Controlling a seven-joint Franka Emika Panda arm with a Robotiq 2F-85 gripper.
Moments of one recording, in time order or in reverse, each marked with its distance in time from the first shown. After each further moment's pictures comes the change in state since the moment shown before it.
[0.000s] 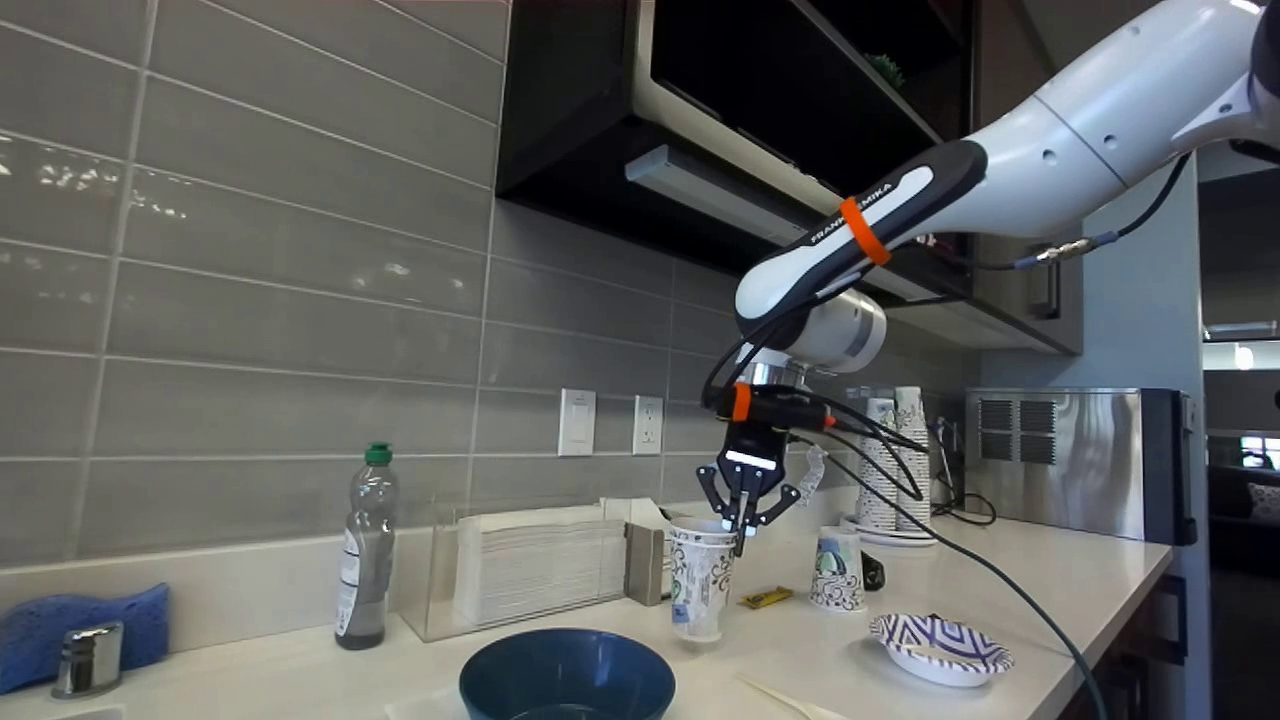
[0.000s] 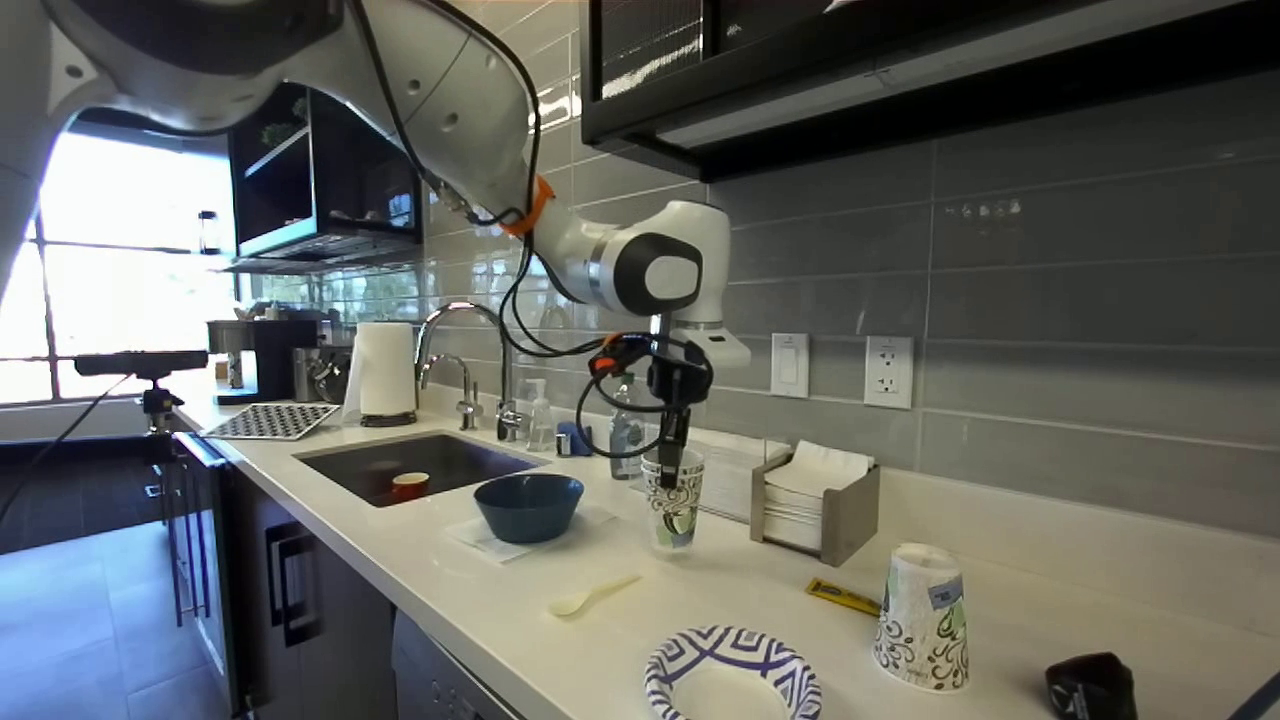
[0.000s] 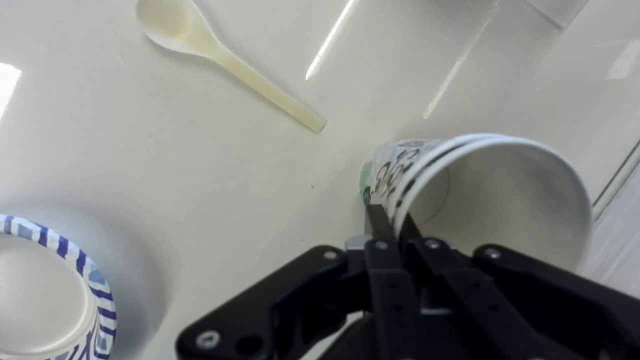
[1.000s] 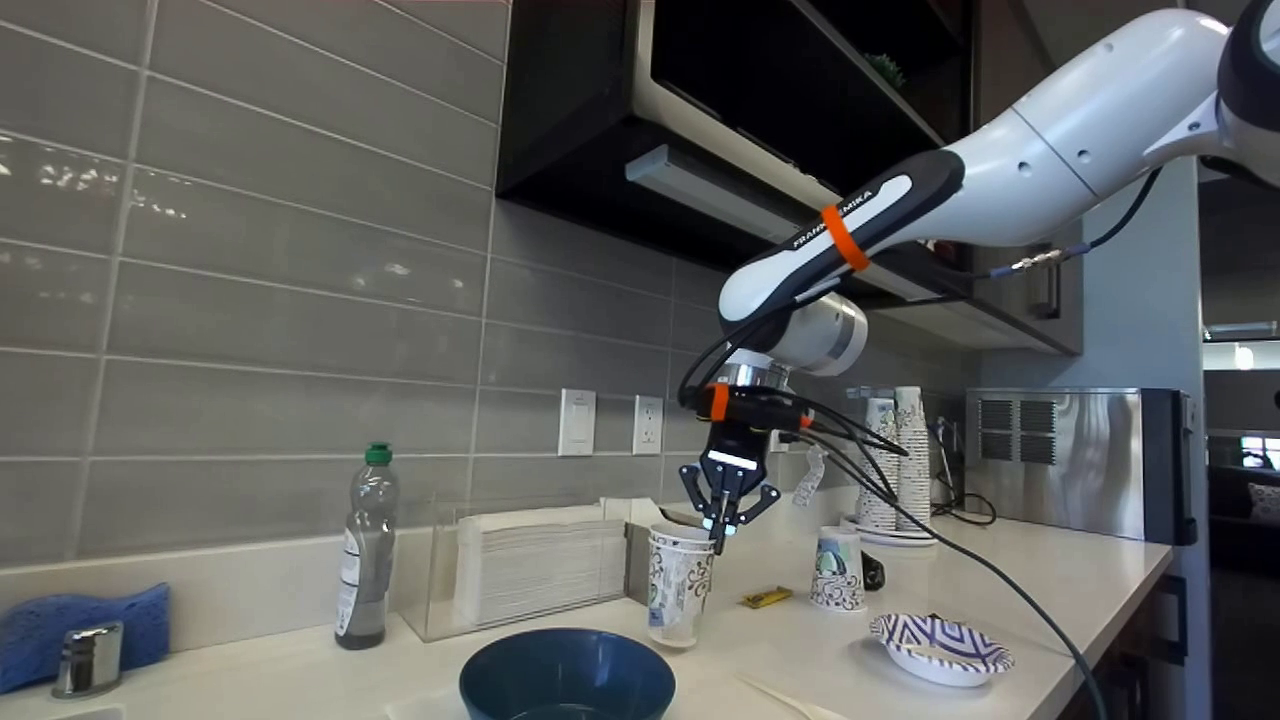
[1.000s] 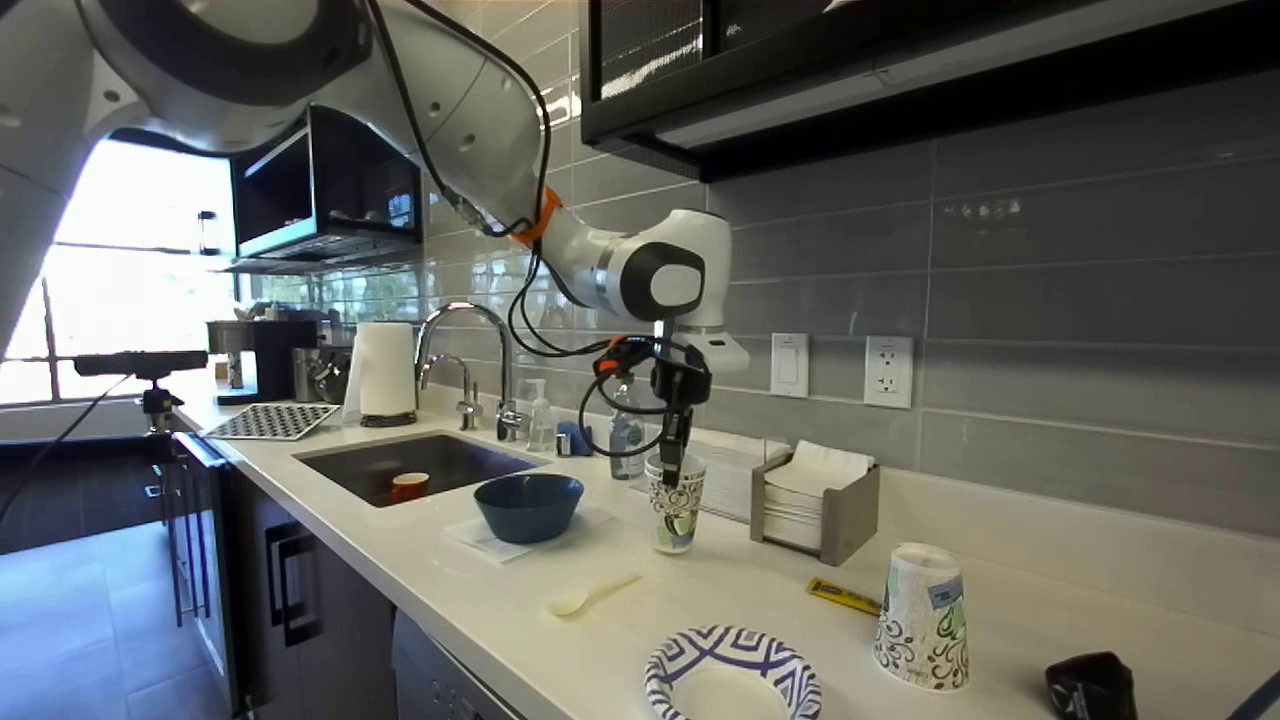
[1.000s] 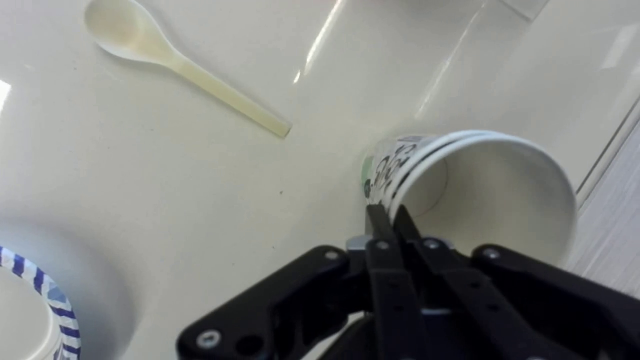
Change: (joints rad) arm 0.012 0.053 0.004 0.067 0.015 0.000 0.046
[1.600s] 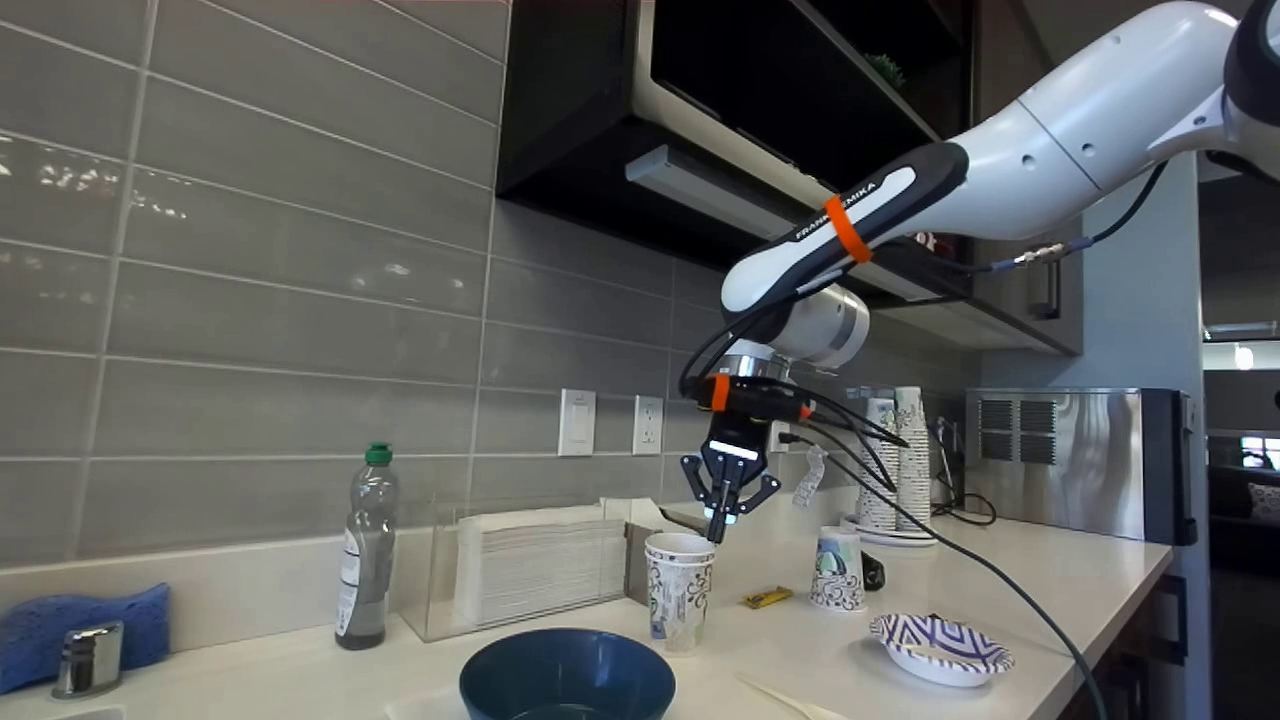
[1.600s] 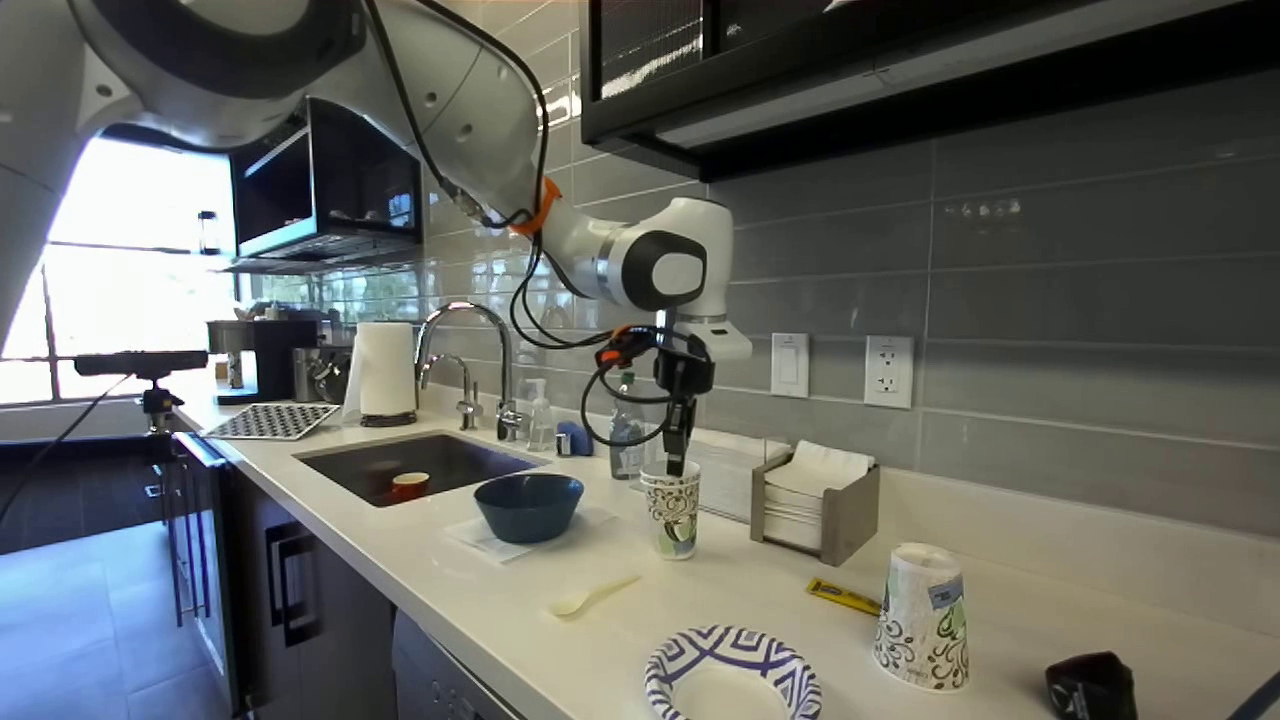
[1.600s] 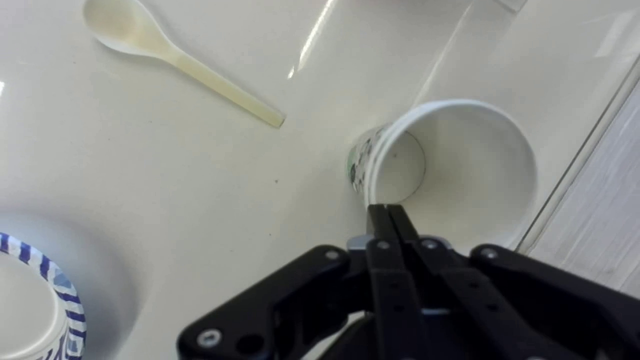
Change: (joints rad) arm 0.003 -0.013 -0.009 0.011 -0.002 -0.007 0.009
